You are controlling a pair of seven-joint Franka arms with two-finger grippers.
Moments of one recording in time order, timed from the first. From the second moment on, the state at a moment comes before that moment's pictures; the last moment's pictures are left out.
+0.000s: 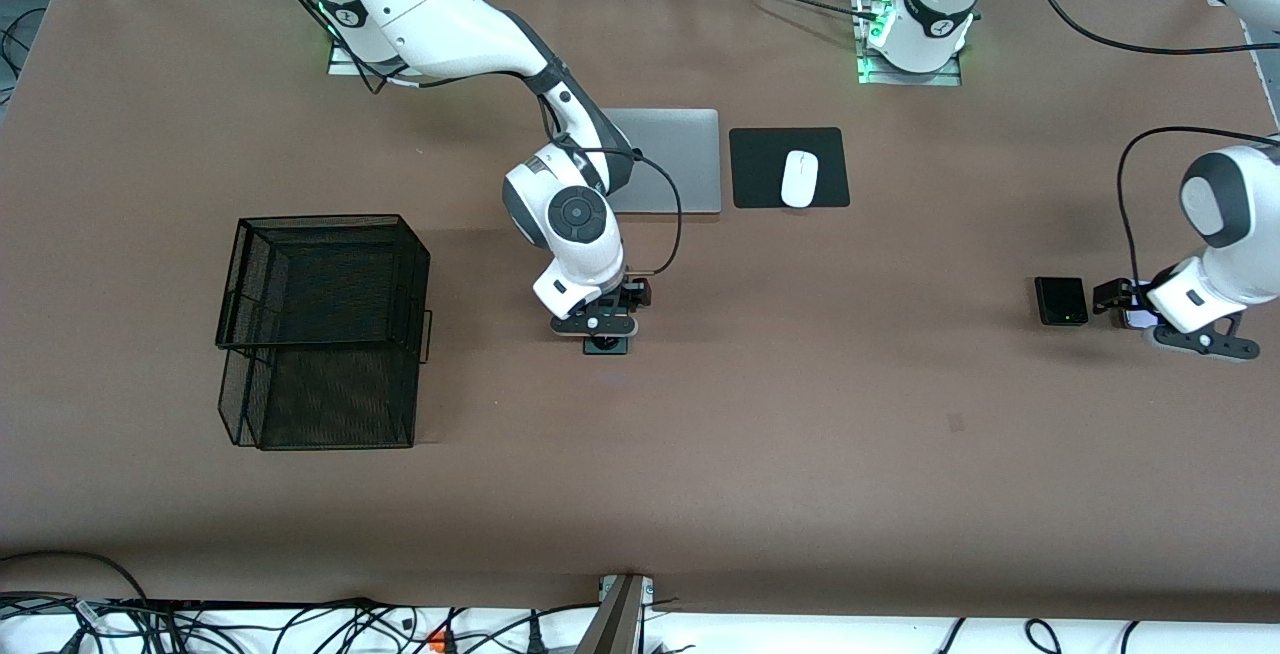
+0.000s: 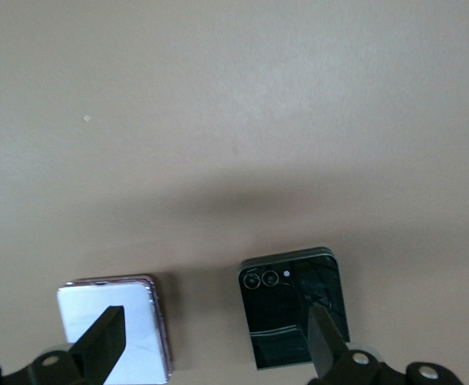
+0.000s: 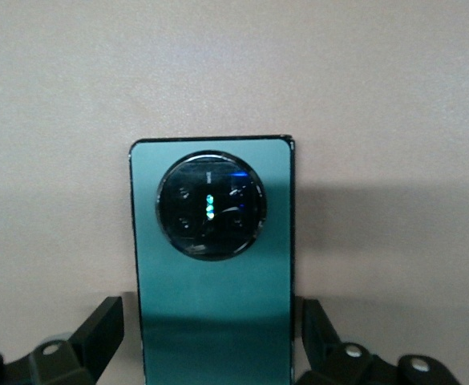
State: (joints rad) left arm 0.41 0.45 -0.05 -1.96 0.17 2.38 0.44; right arm 0.70 0.86 0.00 -1.47 0.00 2.38 0.71
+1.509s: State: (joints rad) left arm 0.45 0.49 -0.10 -2.11 0.08 2.55 0.22; right arm 0.50 0.35 -0.40 -1.57 0.06 1.80 0.06
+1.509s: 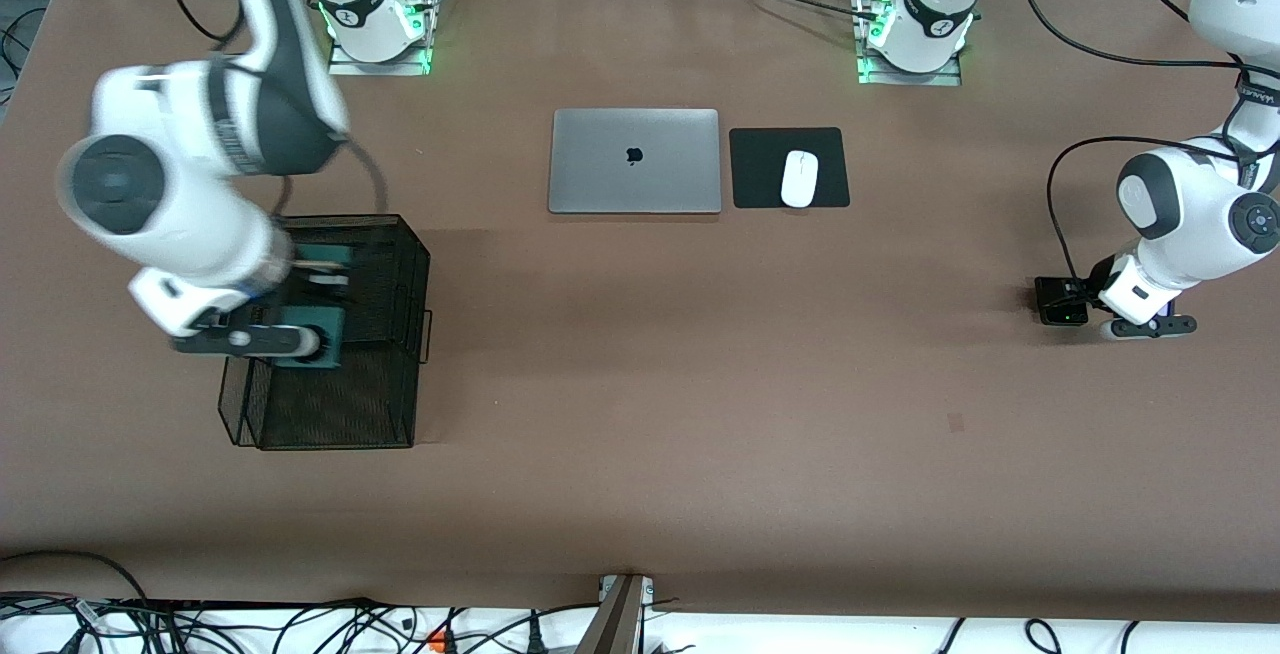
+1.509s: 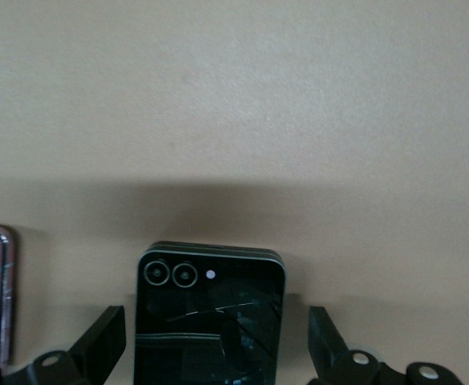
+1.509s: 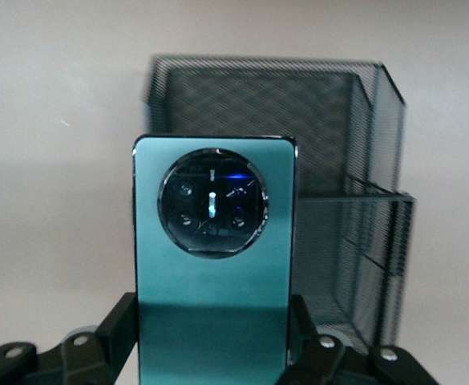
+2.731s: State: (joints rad) left arm 0.44 0.51 -0.10 -2.12 0.16 2.59 0.29; right arm 0.50 0.17 -0.52 -2.16 0.08 2.26 -0.16
